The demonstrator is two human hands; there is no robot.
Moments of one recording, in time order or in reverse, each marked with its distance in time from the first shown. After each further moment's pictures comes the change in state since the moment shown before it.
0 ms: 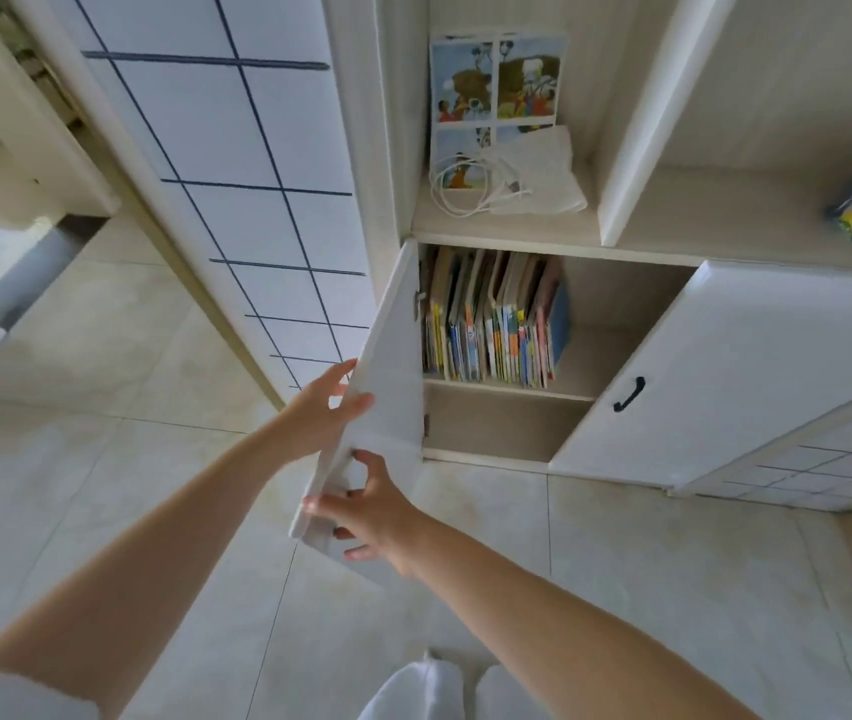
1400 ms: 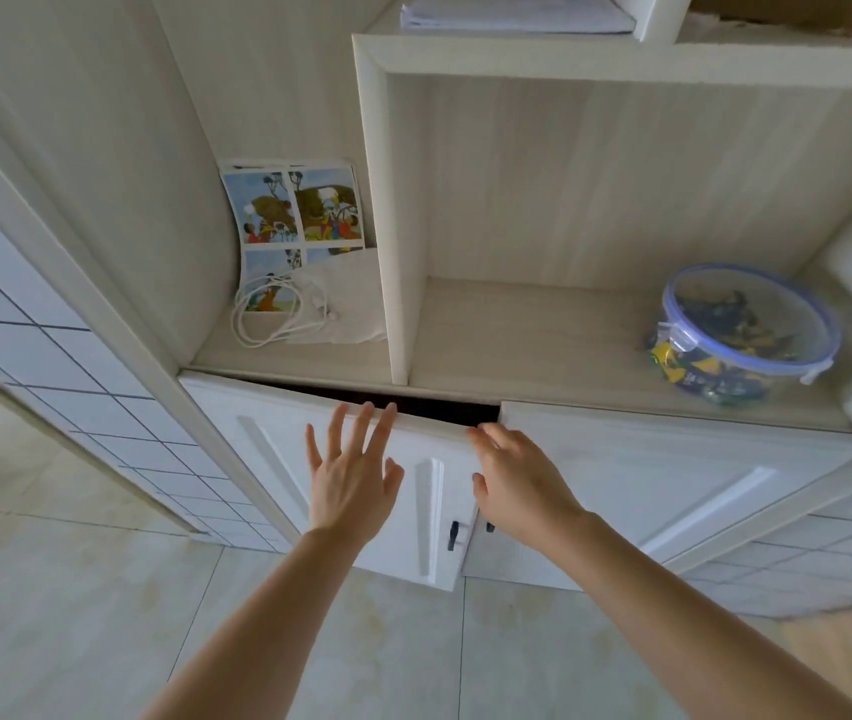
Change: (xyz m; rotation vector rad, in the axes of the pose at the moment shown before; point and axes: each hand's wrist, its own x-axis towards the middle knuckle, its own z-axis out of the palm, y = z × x) left_hand 0.164 0.202 0.241 0.767 0.487 0.219; right_hand -0.071 -0.095 -0.440 -1.422 0.600 -0.493
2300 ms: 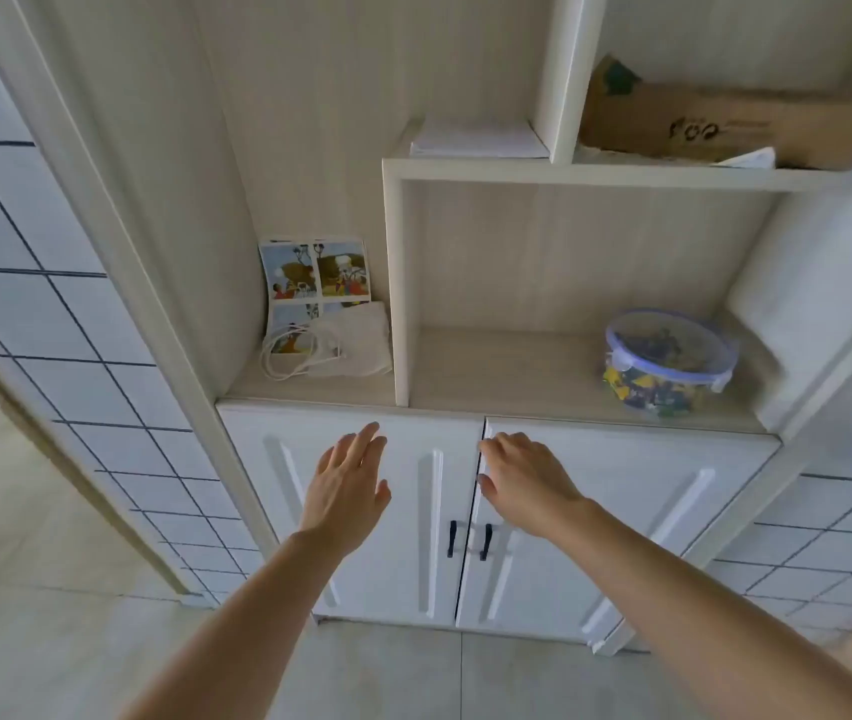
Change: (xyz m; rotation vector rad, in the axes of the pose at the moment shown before) left_hand -0.053 -0.008 -0.070 -0.032 0.070 0.218; right_hand -0.058 -0.023 -0.041 -0.233 0.021 0.012
